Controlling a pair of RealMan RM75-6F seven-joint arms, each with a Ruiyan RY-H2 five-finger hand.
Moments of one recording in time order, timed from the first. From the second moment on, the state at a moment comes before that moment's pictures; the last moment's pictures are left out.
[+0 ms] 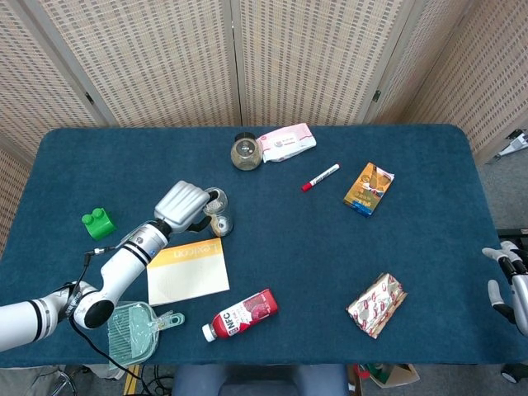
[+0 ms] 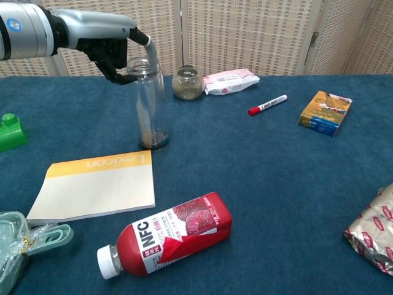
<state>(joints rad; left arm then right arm) -1.02 -1.25 -0.19 -1.60 1.02 0.79 0.34 -0.01 -0.99 0.06 -1.67 -1.47 1.53 -0.09</state>
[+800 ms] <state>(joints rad) -0.89 -1.20 -0.21 -1.66 1.06 1.01 0.27 0.00 -0.98 0.07 -1.67 -1.47 1.53 -0.09</state>
